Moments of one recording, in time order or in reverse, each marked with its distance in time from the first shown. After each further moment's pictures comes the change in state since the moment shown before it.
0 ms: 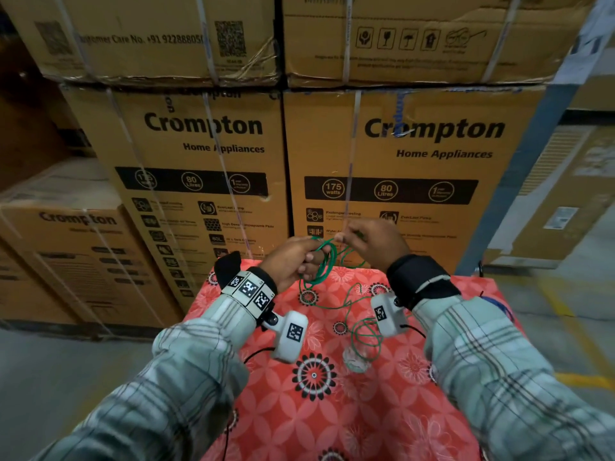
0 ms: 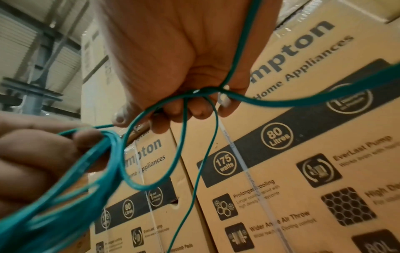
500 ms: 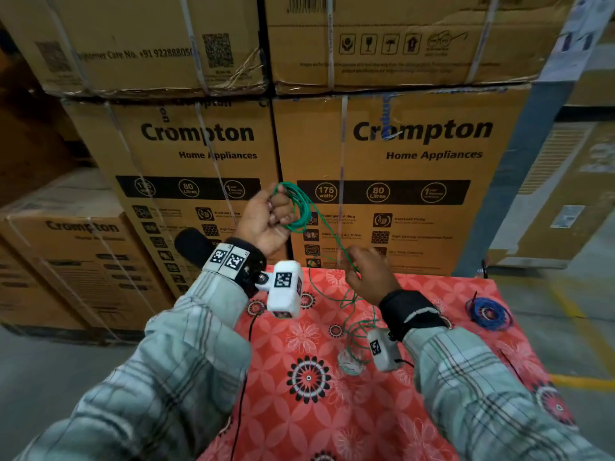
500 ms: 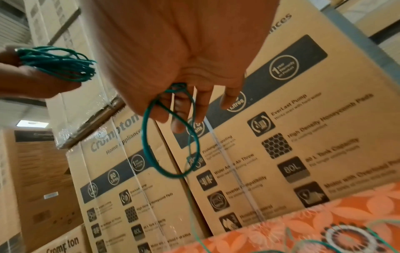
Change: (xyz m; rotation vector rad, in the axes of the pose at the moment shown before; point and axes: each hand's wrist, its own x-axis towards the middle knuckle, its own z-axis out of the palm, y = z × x) left_hand 0.011 0.066 0.001 -0.658 0.105 0.271; right_hand -0.044 0.033 0.044 0.031 -0.082 0.140
